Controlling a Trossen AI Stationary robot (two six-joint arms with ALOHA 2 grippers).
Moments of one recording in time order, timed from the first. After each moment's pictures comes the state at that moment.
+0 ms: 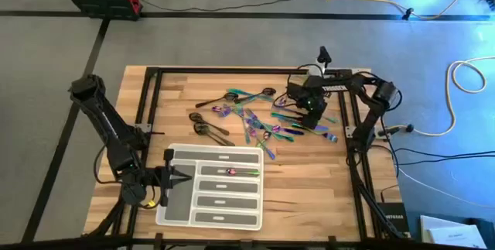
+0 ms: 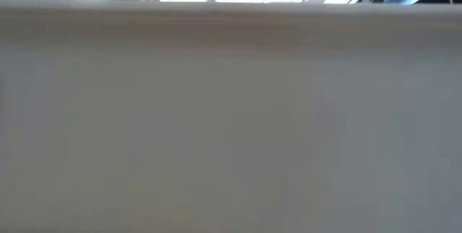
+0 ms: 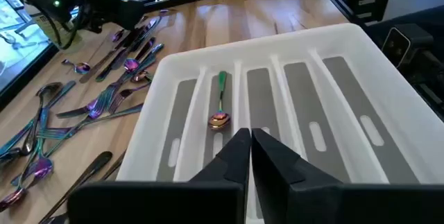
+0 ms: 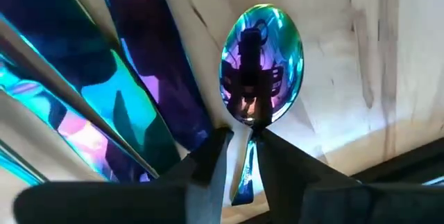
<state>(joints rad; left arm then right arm) -1.04 1.12 0.53 -0.12 -0.99 -0.43 -0.58 1.77 0.91 -1.04 0.16 -0.01</state>
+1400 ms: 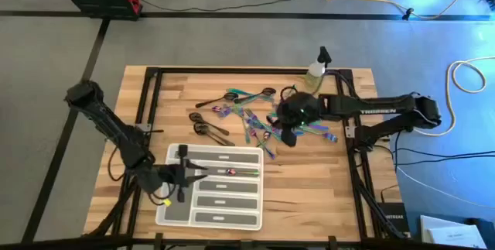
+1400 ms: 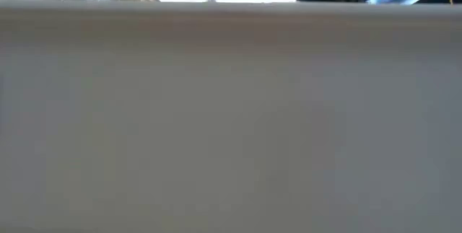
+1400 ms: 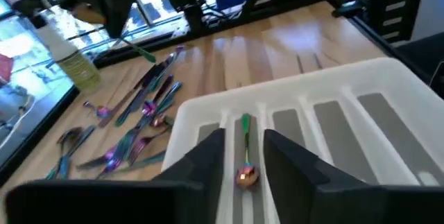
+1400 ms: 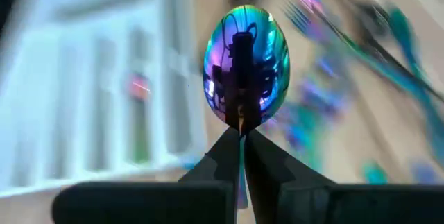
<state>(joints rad) -0.80 1.22 0.53 0.27 -0.86 0.00 -0.07 1.25 0.92 -0.37 -0.12 0.21</state>
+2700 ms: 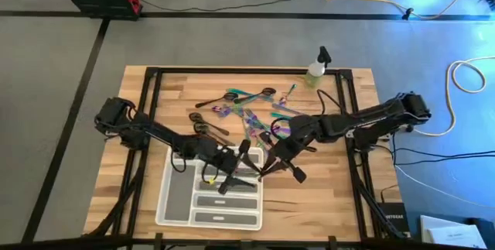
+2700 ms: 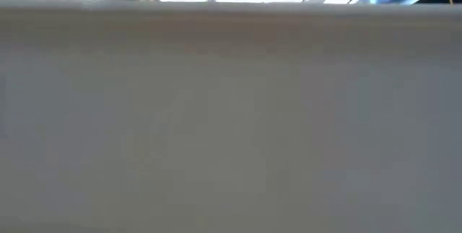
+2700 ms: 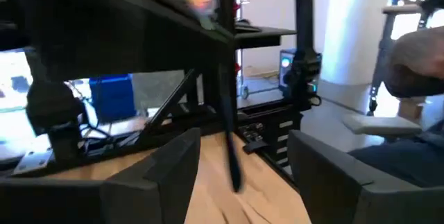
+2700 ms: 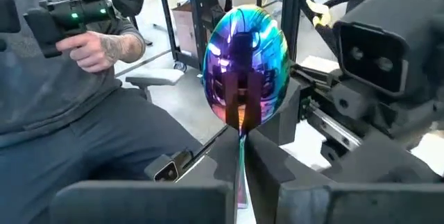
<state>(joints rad) -0.27 1.72 0.90 0.86 0.15 0.05 0.20 1.40 0.99 0.14 -0.54 -0.05</state>
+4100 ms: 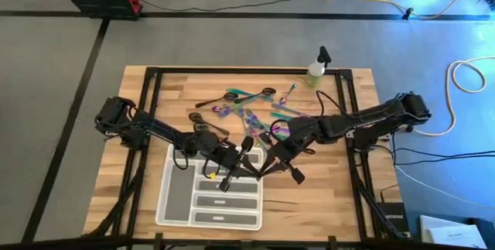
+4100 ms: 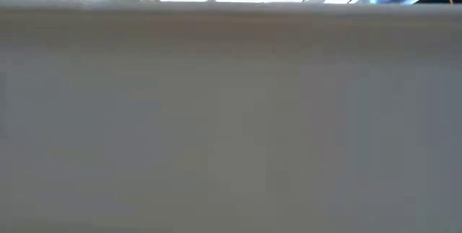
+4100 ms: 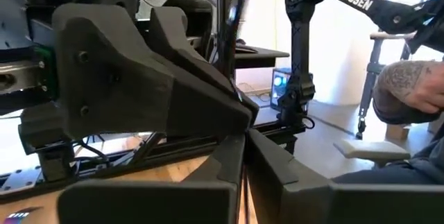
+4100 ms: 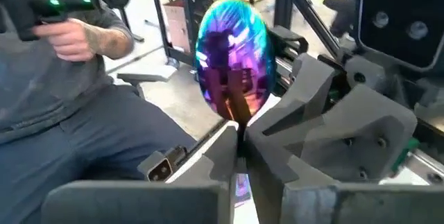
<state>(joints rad) -0.25 1.72 0.93 0.91 0.21 0.00 0.20 1.41 0.99 0.11 -0.48 -0.06</state>
